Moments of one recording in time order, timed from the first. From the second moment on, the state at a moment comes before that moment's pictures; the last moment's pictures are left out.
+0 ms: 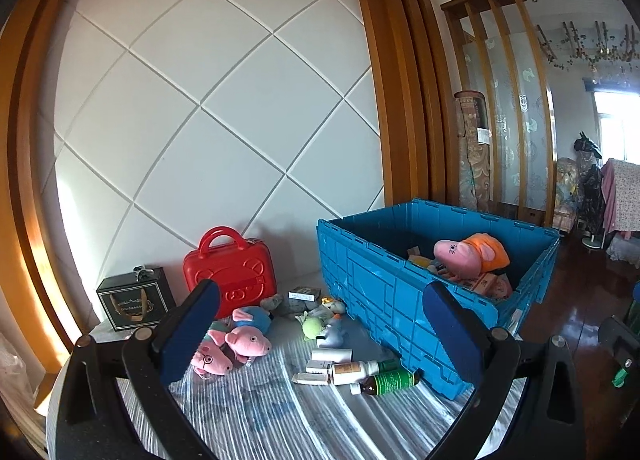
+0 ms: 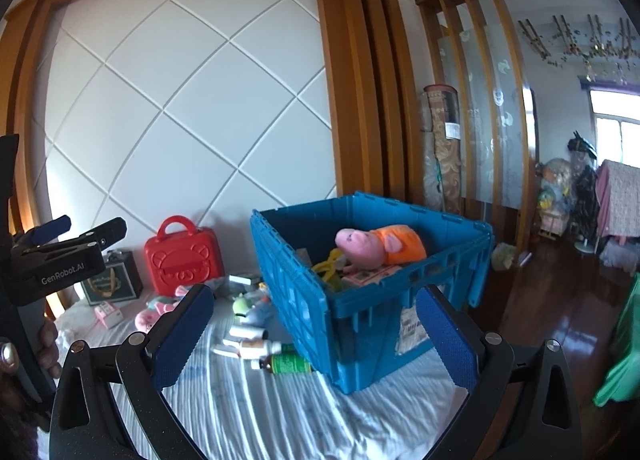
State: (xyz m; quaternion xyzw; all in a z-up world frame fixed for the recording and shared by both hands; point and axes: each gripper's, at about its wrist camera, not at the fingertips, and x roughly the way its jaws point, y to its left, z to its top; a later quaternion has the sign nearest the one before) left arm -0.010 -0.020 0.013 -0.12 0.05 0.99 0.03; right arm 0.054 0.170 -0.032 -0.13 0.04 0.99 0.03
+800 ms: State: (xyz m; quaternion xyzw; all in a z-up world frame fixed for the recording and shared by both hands) left arm 0.024 0.010 -0.025 -0.15 0.07 0.99 0.03; right arm 0.073 0.190 -0.062 -0.16 0.03 0.99 0.02
